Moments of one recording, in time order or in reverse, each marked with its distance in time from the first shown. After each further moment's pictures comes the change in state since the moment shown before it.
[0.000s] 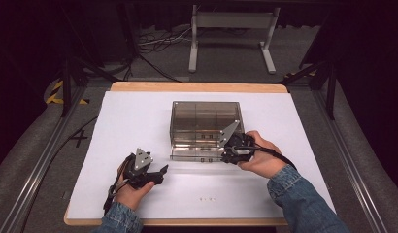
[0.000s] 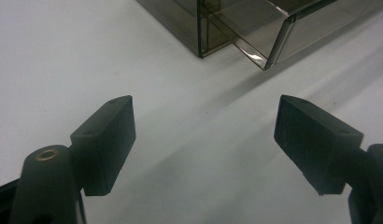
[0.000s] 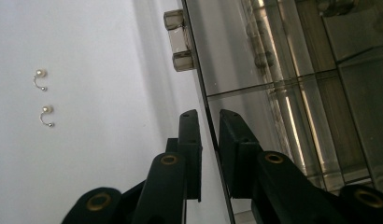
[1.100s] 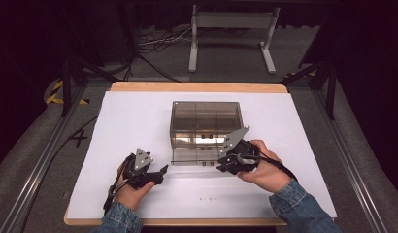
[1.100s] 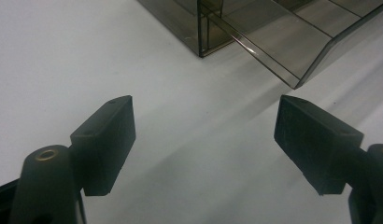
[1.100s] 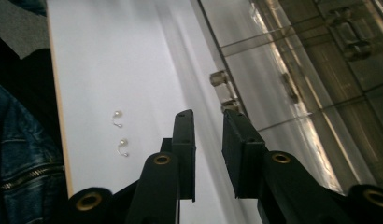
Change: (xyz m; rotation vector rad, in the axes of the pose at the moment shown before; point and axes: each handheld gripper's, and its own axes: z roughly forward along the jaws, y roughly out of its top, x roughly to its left) left arm 0.000 0.000 0.000 0.001 0.000 -0.002; right arm 0.036 0.000 -0.024 -0.171 0.043 0.056
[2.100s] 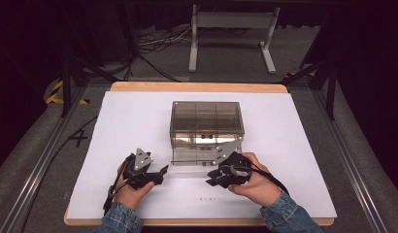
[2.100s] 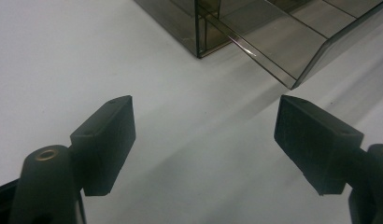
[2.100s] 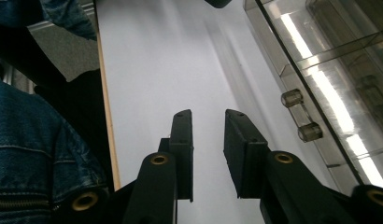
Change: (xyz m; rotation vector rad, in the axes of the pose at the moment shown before) left arm 0.000 0.000 0.000 -0.007 -0.007 0.000; right arm 0.027 0.000 0.021 -0.067 0.109 0.058
